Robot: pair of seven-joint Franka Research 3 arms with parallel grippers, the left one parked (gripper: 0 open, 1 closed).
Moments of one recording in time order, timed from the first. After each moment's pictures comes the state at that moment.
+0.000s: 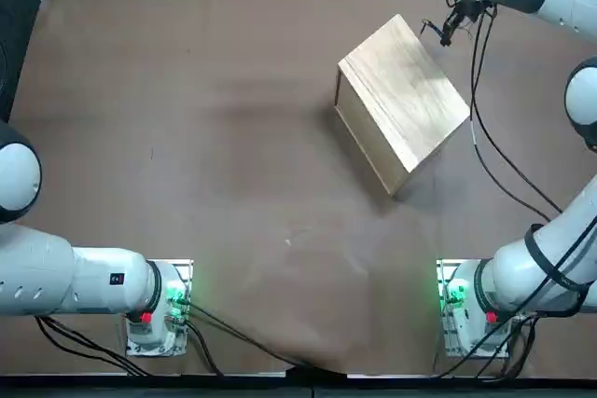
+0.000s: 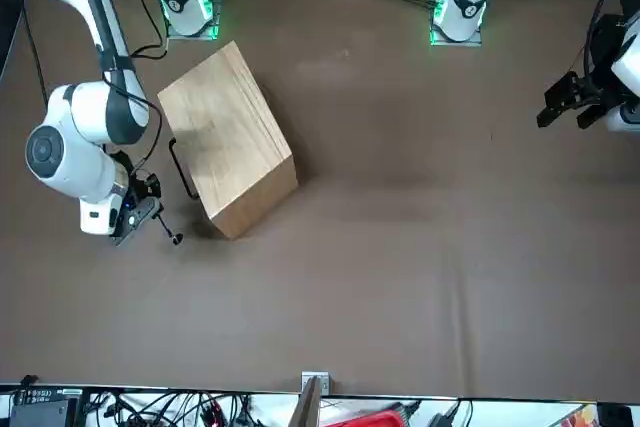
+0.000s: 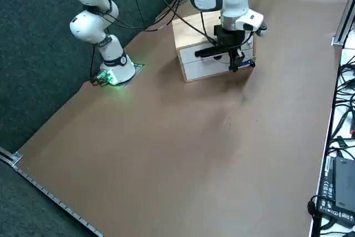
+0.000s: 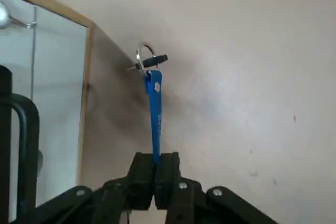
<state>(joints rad) -0.05 0.40 0.13 -1.79 -0.02 2.16 -0.65</state>
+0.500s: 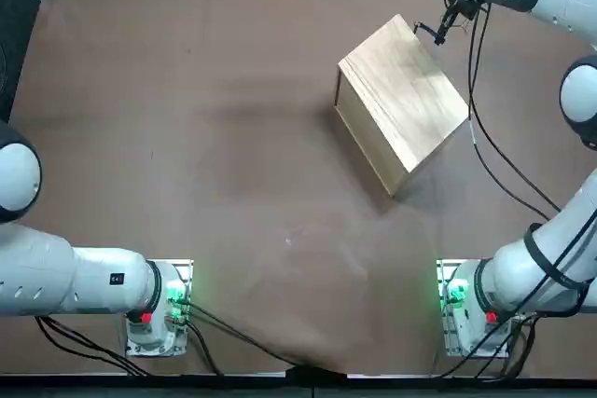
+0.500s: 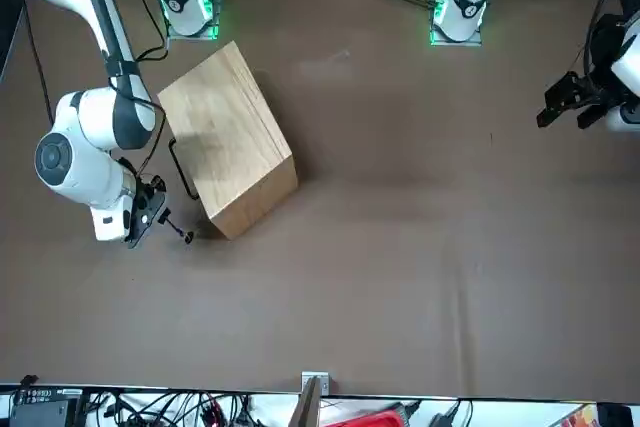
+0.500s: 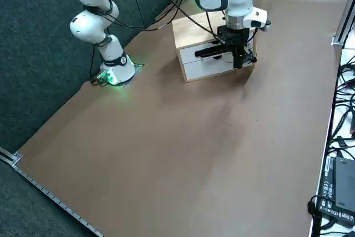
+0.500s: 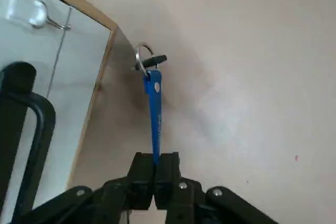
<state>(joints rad) -0.04 0.43 0.15 -1.76 -0.02 2.16 -0.83</state>
